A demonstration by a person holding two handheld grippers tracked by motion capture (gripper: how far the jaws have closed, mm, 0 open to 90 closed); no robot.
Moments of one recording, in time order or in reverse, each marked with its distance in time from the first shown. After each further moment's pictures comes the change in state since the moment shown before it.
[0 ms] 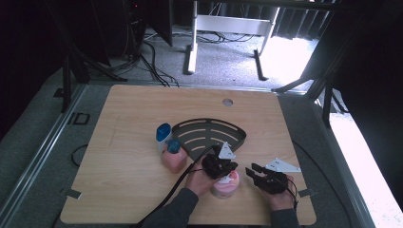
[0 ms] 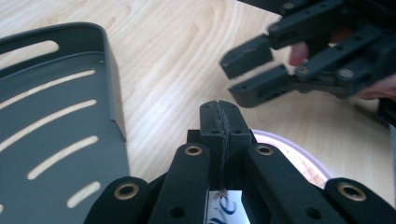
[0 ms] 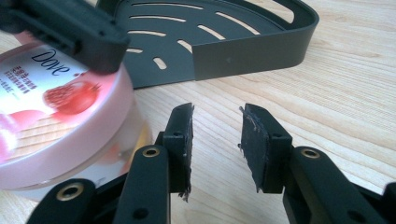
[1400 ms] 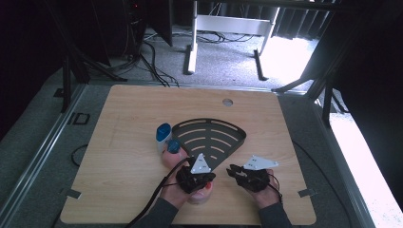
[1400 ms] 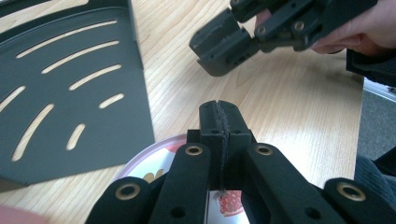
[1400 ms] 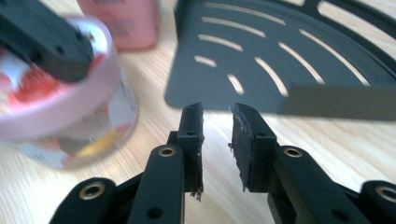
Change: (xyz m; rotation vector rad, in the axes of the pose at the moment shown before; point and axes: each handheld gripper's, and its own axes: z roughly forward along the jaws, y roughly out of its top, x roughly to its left) left arm -0.012 -0.051 -0.063 0.016 0.023 0.006; right arm 0.039 0.023 0.028 0.049 0.154 -0.171
